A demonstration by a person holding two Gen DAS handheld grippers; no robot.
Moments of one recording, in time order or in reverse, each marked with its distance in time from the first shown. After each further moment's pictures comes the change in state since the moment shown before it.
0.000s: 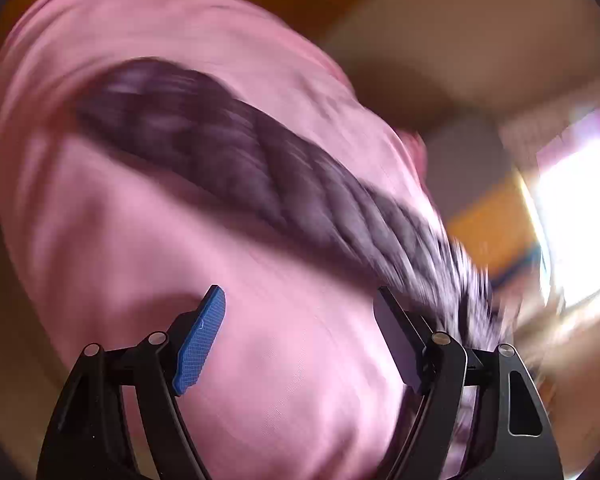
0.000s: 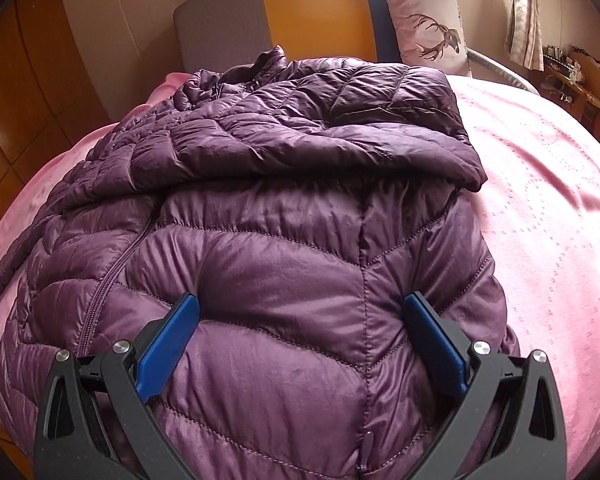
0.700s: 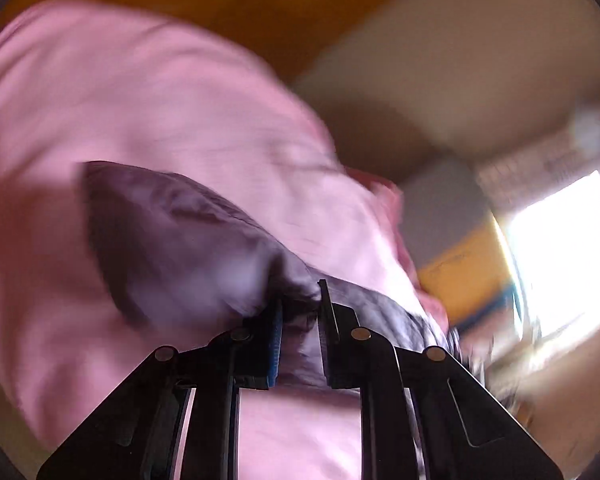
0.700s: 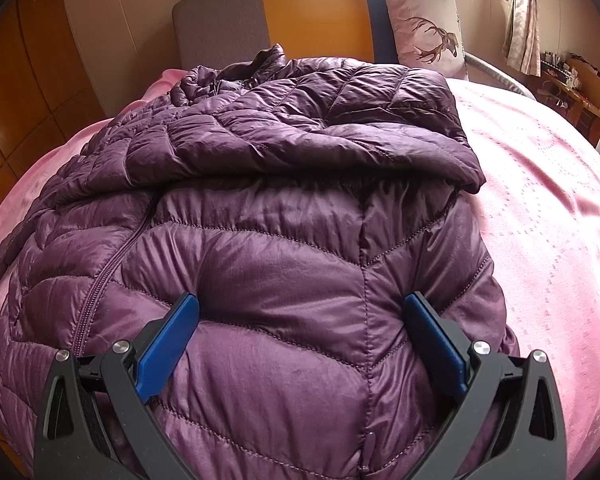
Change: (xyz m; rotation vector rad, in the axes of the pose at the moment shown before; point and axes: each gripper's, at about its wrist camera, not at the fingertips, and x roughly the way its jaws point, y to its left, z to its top) left arm 0.005 -0.047 0.059 0.112 -0.077 -0.136; right arm 0.002 0.004 -0.001 -0.015 -0.001 -0.031
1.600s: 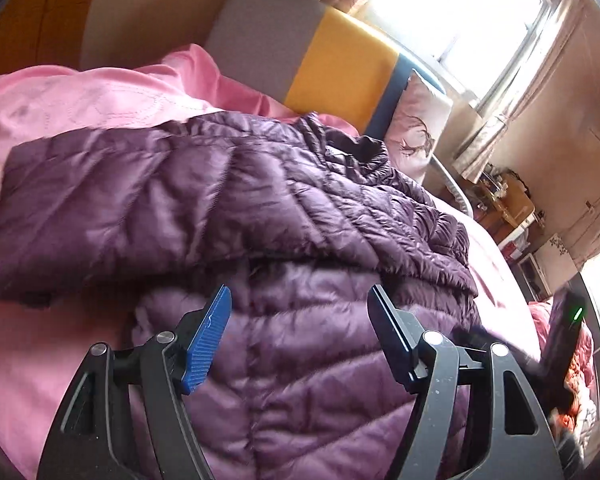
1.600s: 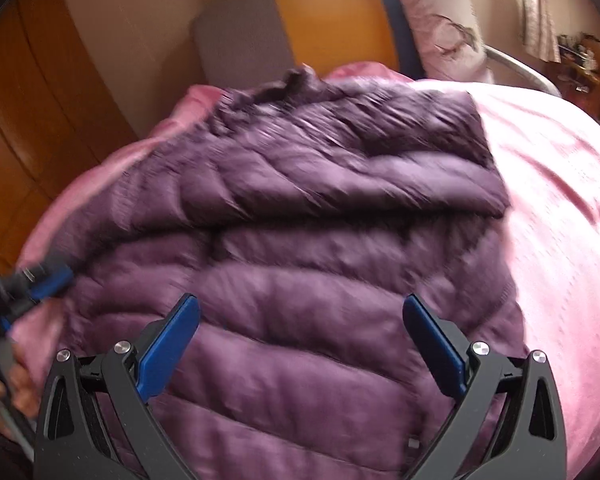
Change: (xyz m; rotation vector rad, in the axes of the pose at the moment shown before) left arm 0.088 -0.197 -0.190 0.587 0.373 -0.195; right arm -0.024 0.020 0.035 0.041 -0.012 0.194
